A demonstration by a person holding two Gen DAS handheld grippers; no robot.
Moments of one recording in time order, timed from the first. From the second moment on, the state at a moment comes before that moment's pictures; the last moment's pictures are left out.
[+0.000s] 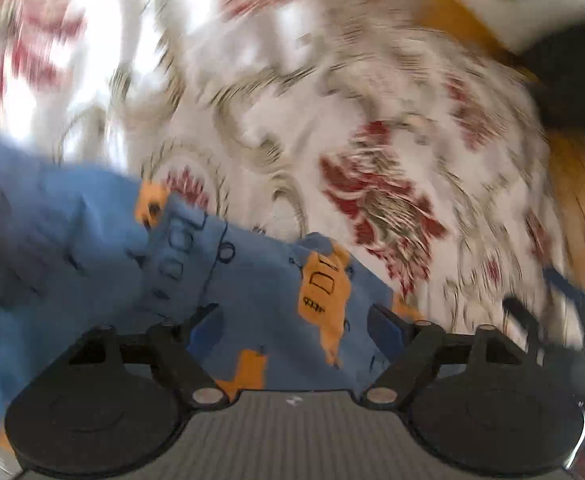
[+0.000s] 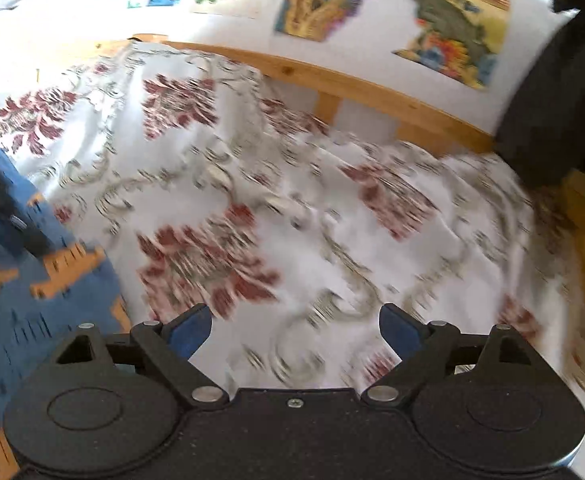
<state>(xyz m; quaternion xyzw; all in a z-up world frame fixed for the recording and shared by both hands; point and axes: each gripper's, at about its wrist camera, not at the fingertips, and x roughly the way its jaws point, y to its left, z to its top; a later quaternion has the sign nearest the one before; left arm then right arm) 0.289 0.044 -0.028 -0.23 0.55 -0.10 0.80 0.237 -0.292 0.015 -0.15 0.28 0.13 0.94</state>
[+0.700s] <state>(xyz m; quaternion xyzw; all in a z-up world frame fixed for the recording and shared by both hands) 0.255 0.058 -0.054 -0.20 0.48 -0.10 0.85 0.312 -0.177 -0.009 -0.03 0.40 0.41 0.82</state>
